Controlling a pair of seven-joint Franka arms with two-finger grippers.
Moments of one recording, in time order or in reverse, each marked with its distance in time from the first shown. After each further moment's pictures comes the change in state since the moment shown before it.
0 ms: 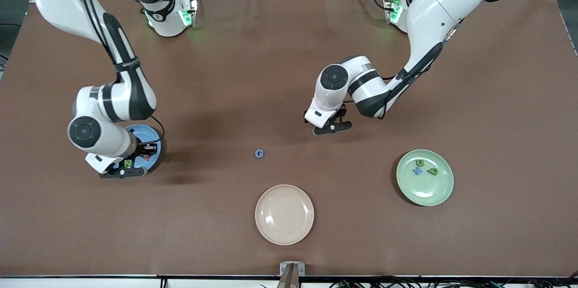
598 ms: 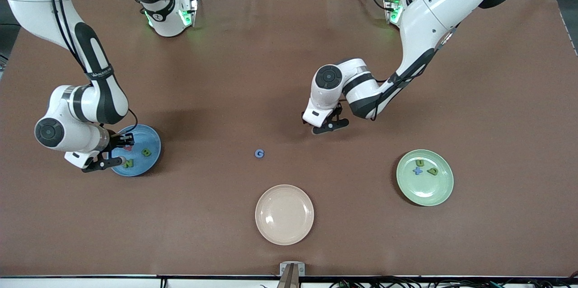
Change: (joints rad) left arm -0.014 0.039 0.008 0.000 0.065 0.016 -0.102; right arm -0.123 0.020 0.012 -0.078 0.023 0.025 -0.241
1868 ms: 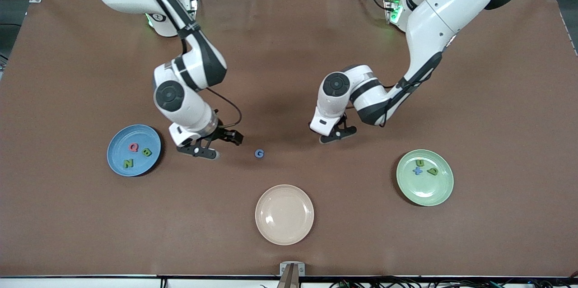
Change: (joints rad) left arm 0.045 0.000 0.030 0.052 0.050 0.007 0.005; right arm 0.430 -0.046 0.170 0.094 0.151 0.141 1.013
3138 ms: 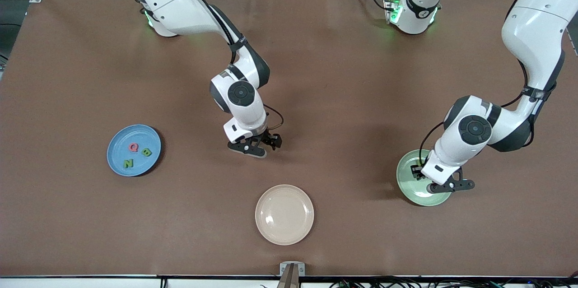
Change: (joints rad) left arm 0.474 -0.050 0.007 0.079 0.017 -0.001 0.748; right arm 0.225 0.272 -0.095 0.183 -0.196 0.132 0.255
